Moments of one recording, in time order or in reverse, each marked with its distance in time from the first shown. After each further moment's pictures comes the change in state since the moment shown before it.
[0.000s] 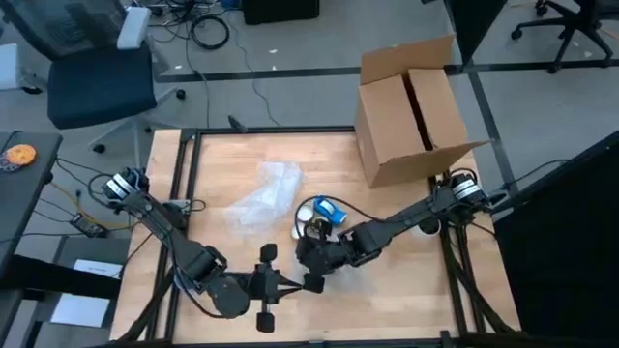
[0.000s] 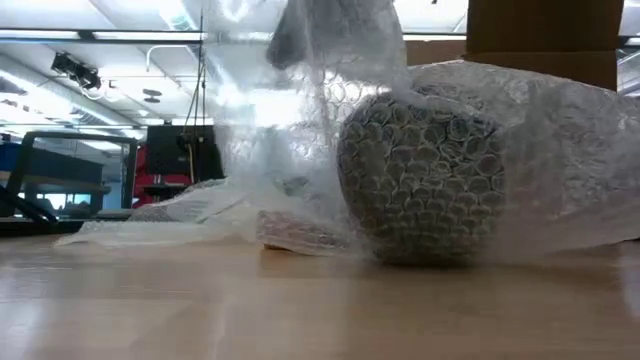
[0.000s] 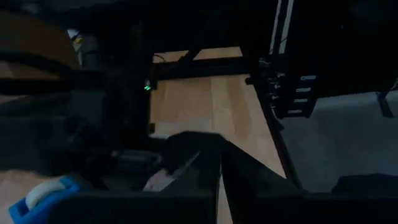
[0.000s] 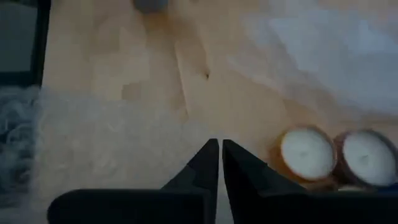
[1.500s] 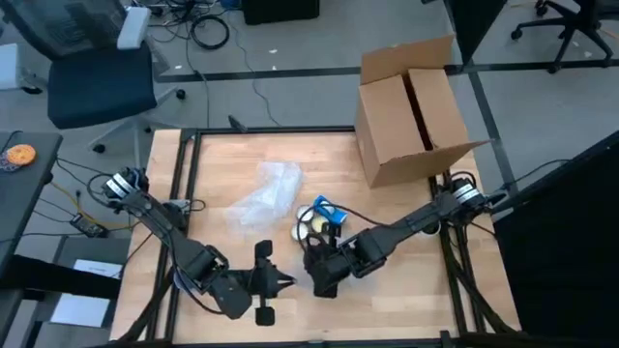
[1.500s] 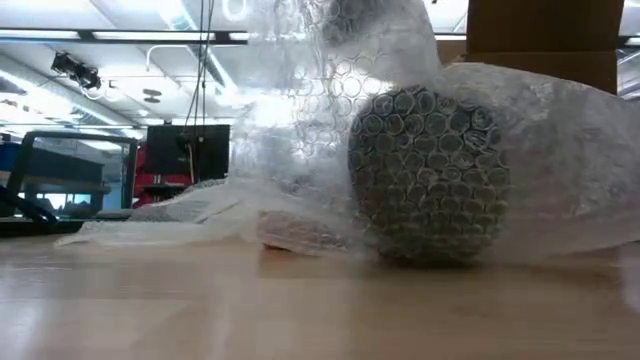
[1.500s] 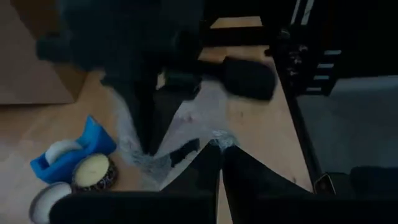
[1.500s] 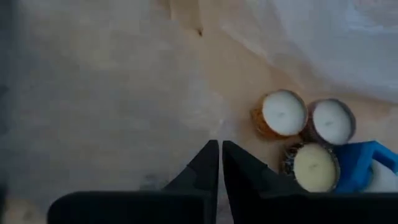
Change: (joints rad) left arm -0.005 -0.007 0.000 -0.162 -0.024 -0.139; right arm 0.102 0.006 0.190 -0.417 0.037 0.039
